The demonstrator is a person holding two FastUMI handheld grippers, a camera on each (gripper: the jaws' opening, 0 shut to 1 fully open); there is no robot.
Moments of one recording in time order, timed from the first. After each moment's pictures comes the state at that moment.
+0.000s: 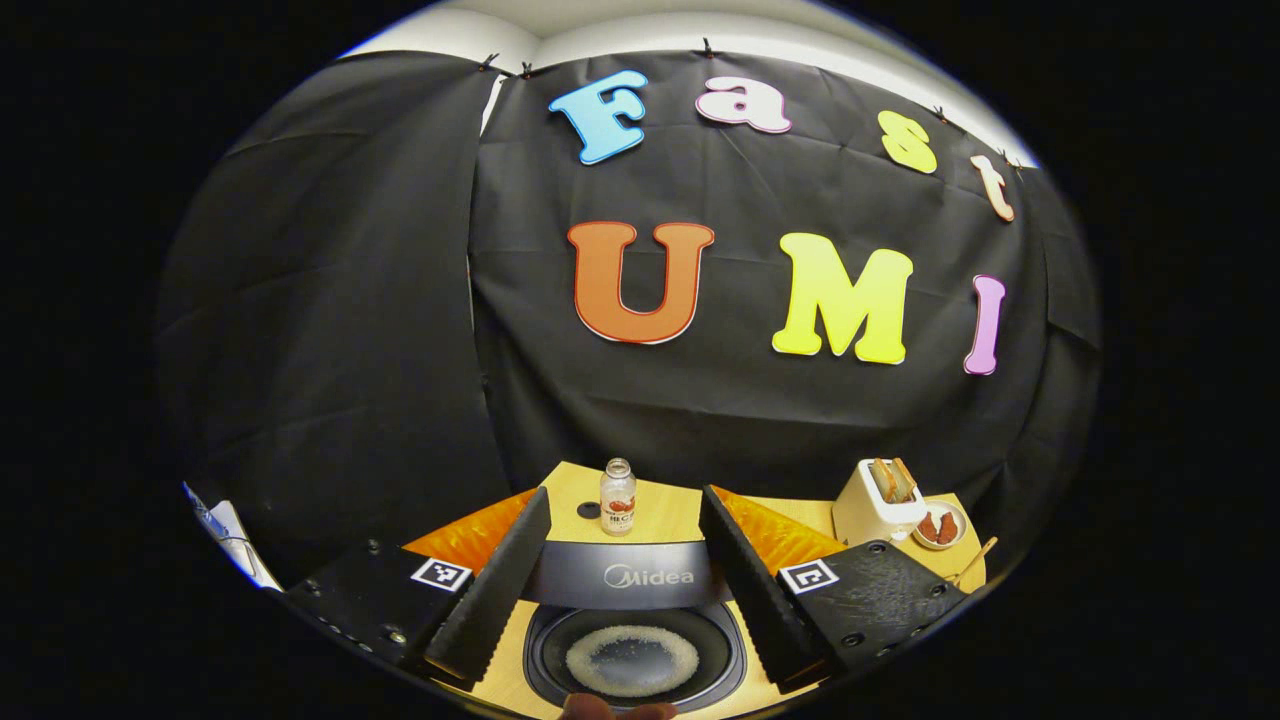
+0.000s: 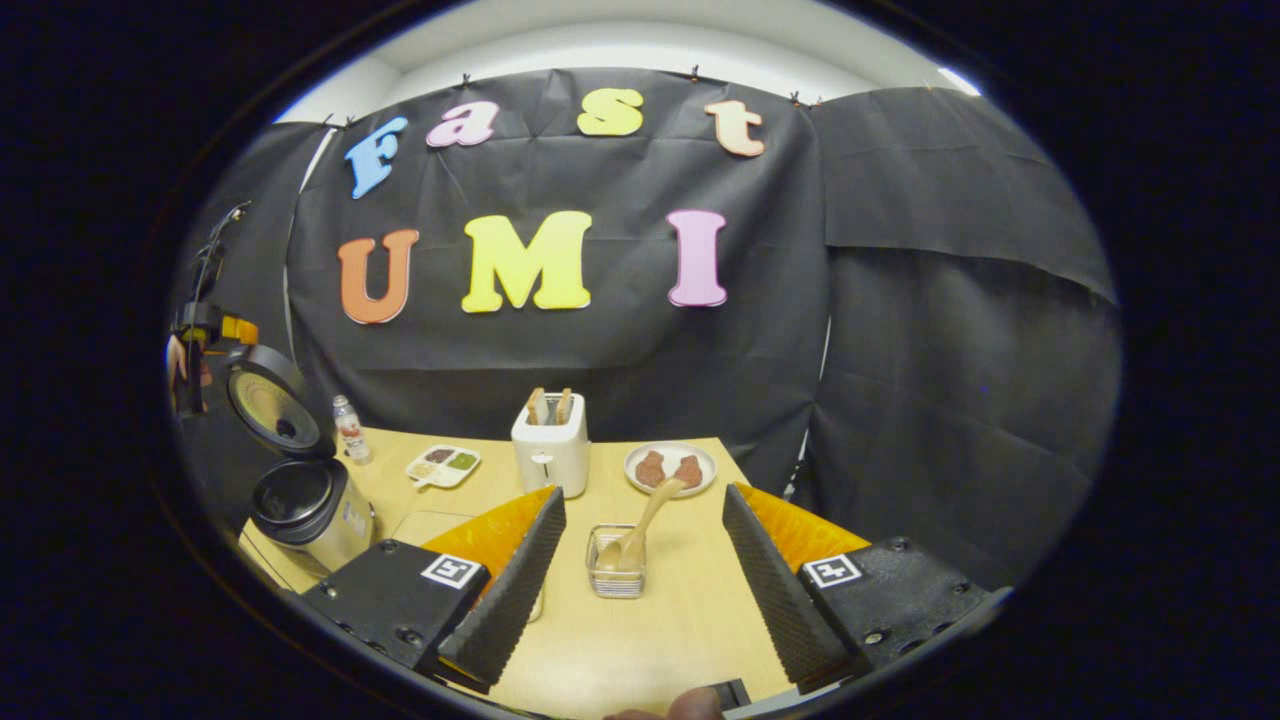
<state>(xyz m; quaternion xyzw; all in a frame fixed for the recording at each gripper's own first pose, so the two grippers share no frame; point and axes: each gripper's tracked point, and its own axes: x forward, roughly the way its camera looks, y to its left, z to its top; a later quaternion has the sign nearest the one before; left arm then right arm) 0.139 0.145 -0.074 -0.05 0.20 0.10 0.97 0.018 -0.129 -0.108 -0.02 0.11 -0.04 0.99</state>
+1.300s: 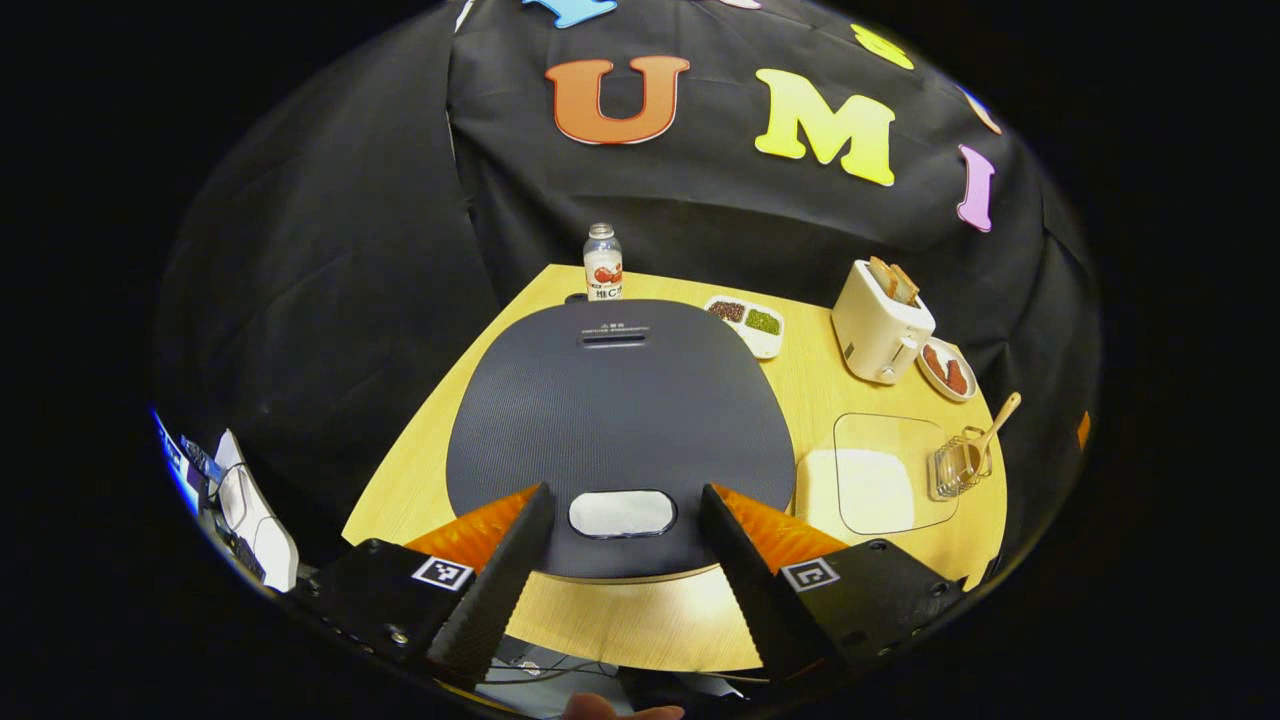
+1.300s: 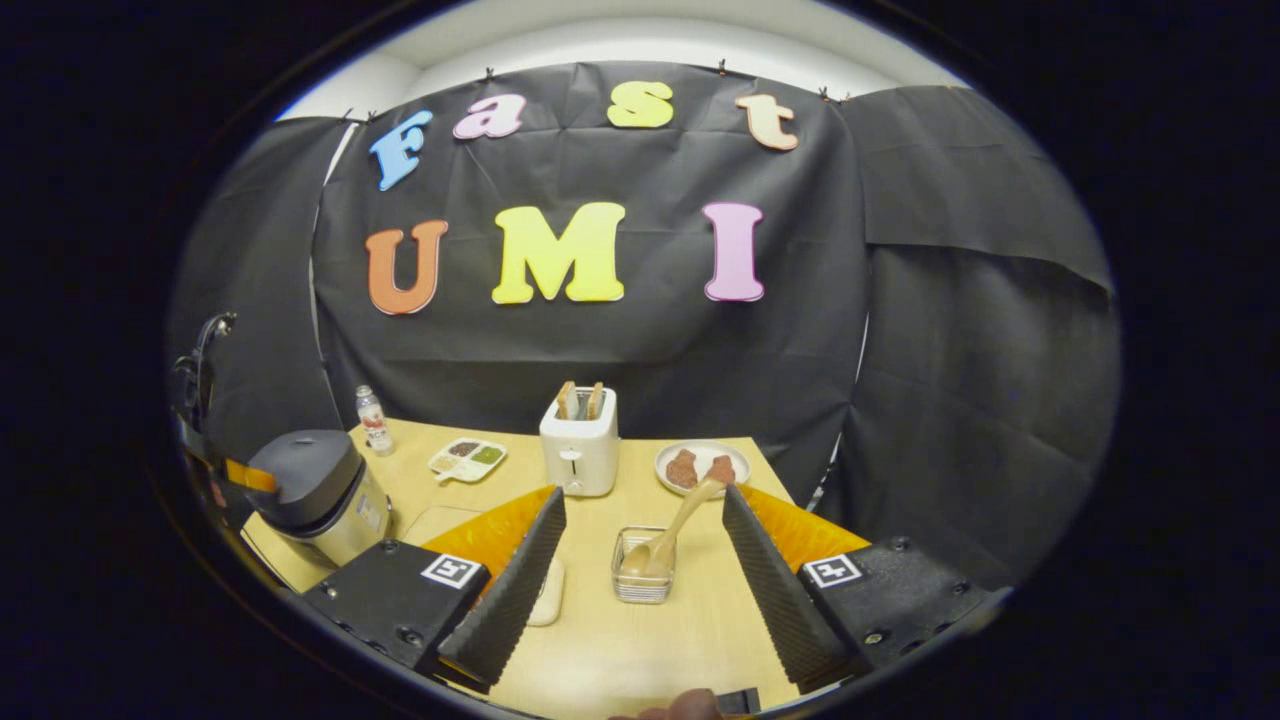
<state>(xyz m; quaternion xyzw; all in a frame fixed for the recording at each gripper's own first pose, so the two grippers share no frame) 0.005 0.084 -0.249 -0.06 0.42 0.08 0.90 0.039 -0.109 -0.121 -0.02 0.12 0.00 0.99</state>
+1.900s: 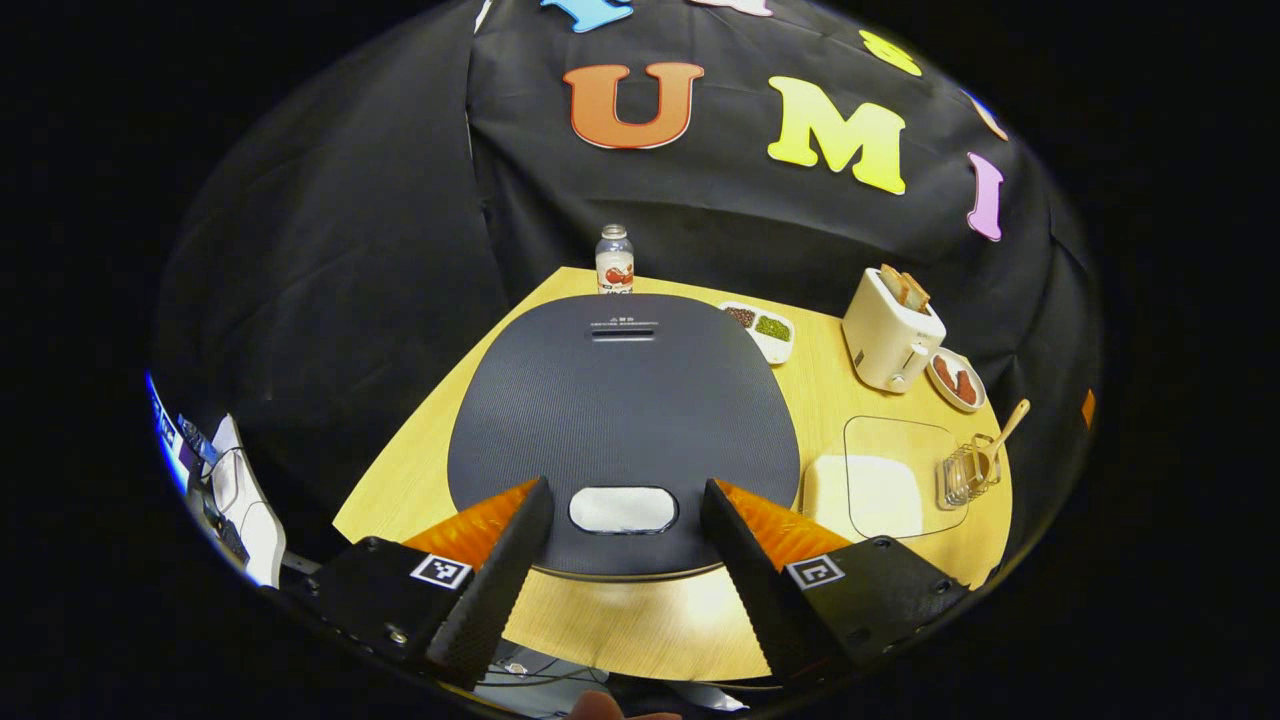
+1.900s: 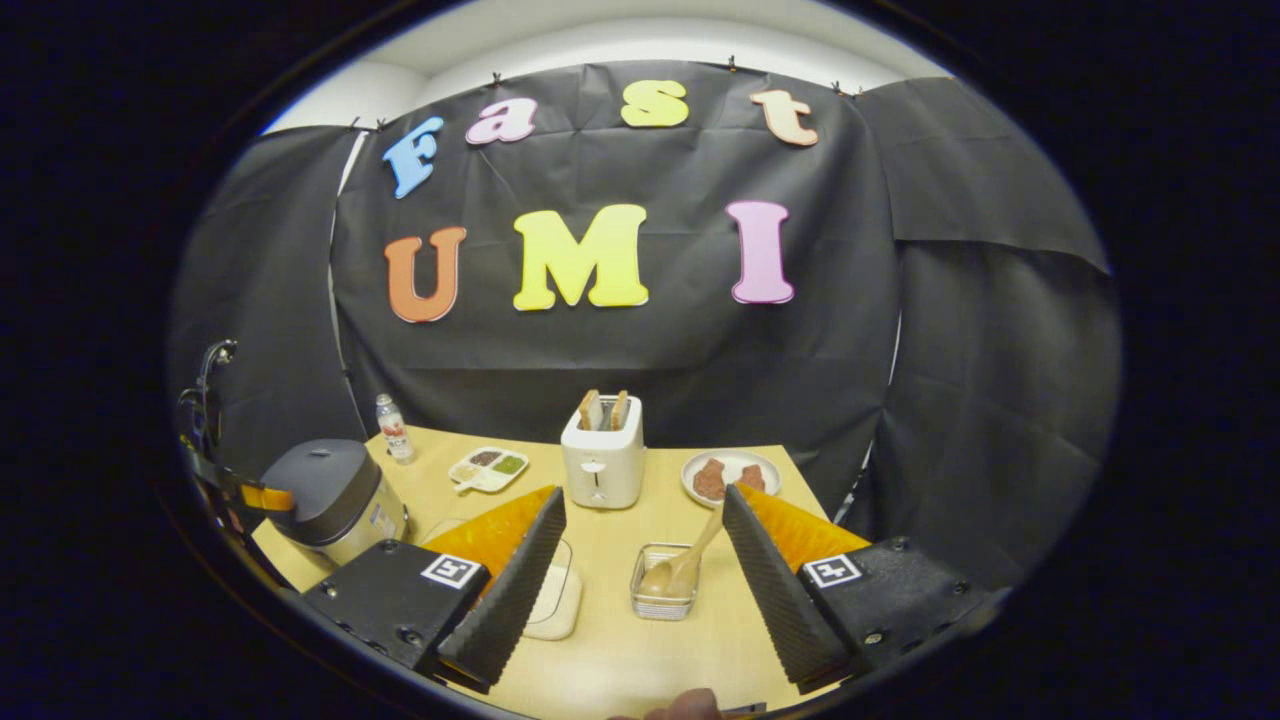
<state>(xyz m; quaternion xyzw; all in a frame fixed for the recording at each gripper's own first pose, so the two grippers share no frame) 0.005 0.090 -0.252 -0.06 0.39 0.10 0.91 0.077 -0.100 -0.121 0.00 0.11 0.05 0.99</state>
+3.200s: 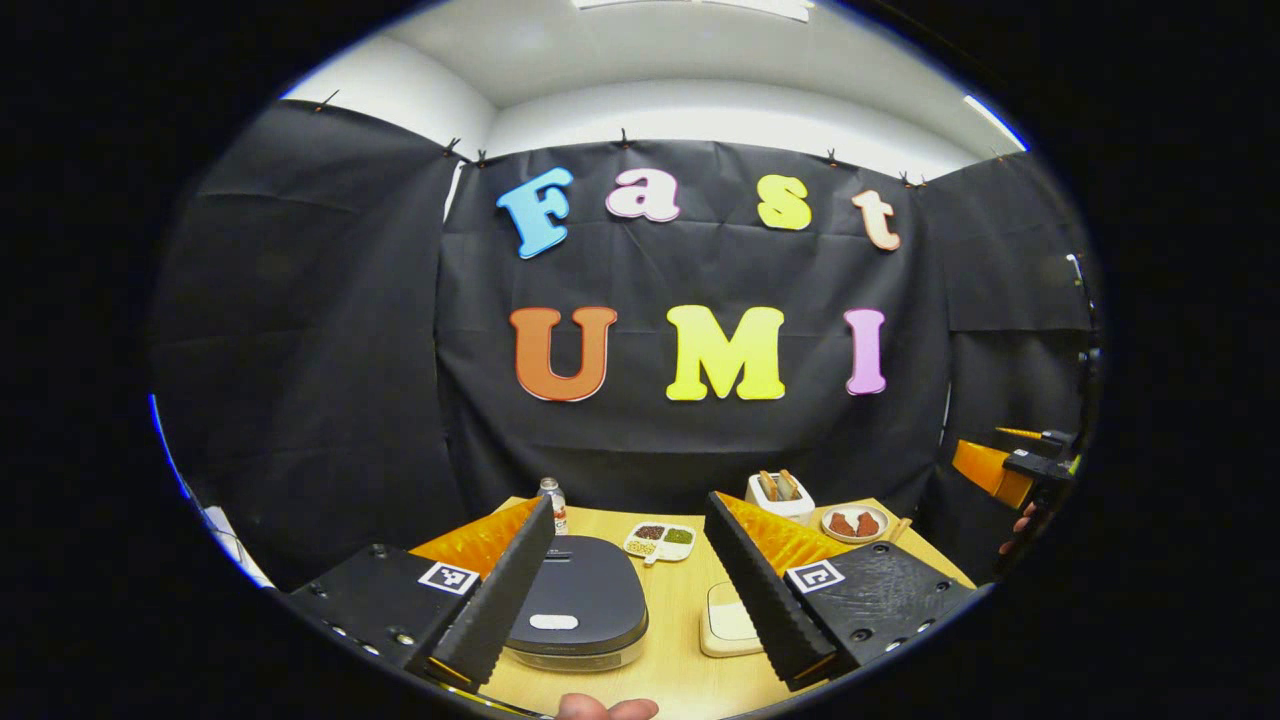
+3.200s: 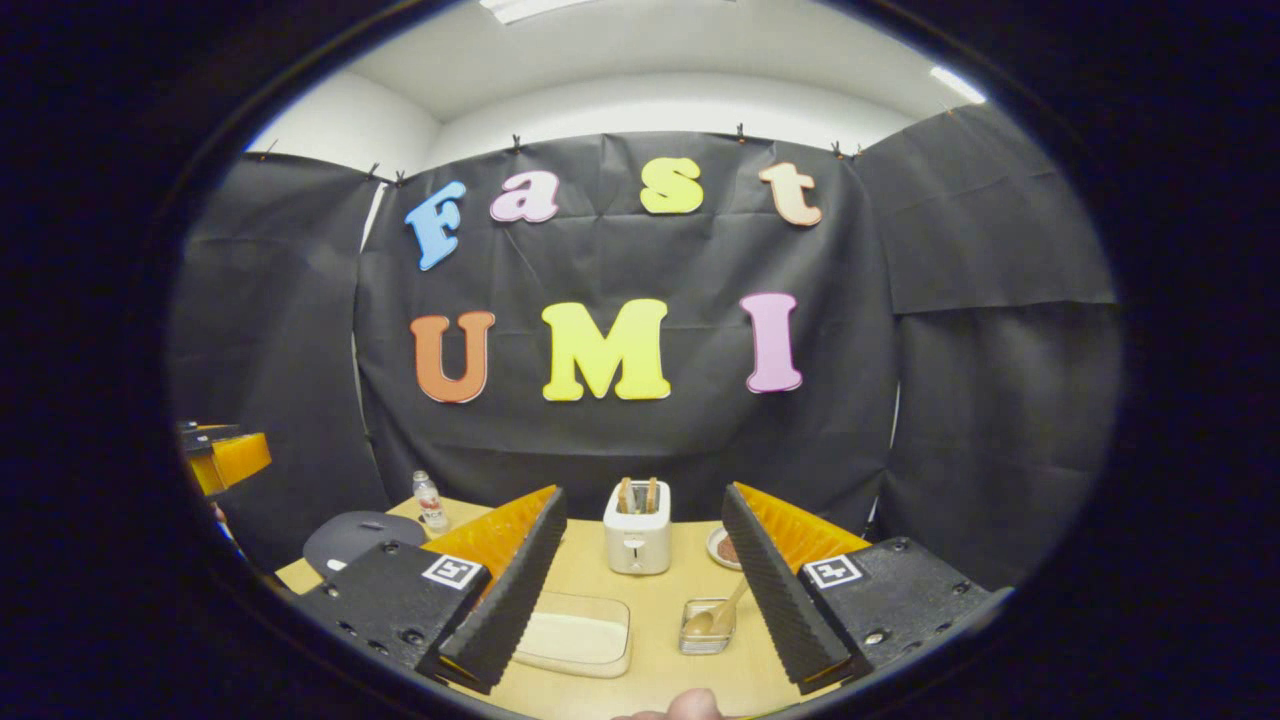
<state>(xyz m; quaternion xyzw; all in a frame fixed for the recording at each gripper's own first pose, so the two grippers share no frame) -0.035 0.020 -0.018 -0.01 0.04 0.01 1.00 -0.010 -0.034 -0.020 0.00 0.01 0.03 1.00</state>
